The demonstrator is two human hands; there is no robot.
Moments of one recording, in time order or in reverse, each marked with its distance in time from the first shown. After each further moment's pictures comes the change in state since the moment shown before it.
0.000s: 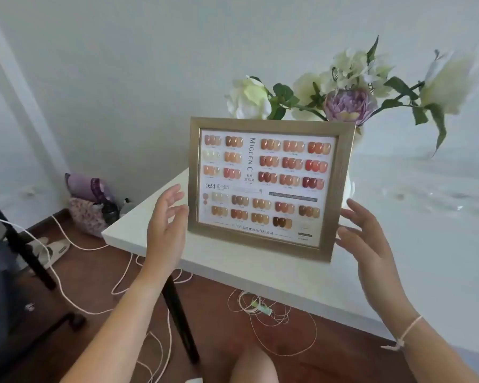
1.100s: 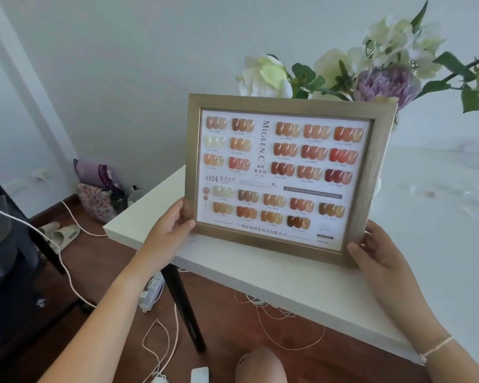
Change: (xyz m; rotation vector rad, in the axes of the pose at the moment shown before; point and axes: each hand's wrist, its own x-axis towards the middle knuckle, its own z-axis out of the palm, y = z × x) left_hand 0.027 -0.043 -0.023 0.122 -0.391 -0.087; right_hand 0.015 0.025 0.007 -0.186 -0.152 0.069
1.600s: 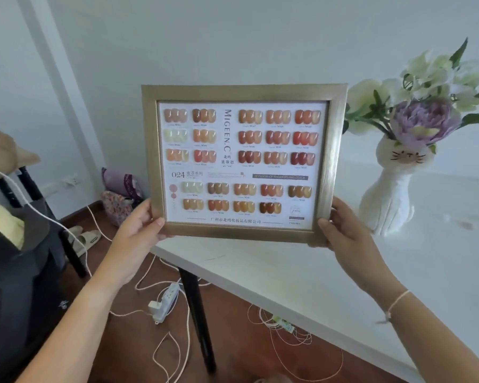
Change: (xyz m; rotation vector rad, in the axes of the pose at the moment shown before) left_hand -0.020 0.010 -0.081 -0.238 0.263 0.029; right_hand 0.053 -0.048 0.068 0.127 -0.194 -0.180
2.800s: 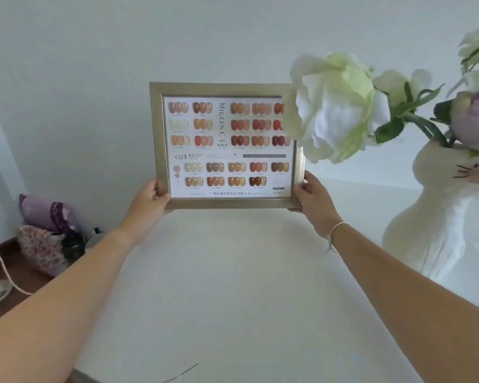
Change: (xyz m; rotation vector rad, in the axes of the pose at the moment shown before) left_hand 0.245 -0.113 0.072 0.024 -0.048 -0.053; right_hand 0.219 0.100 0.013 -0.042 0.208 0.097
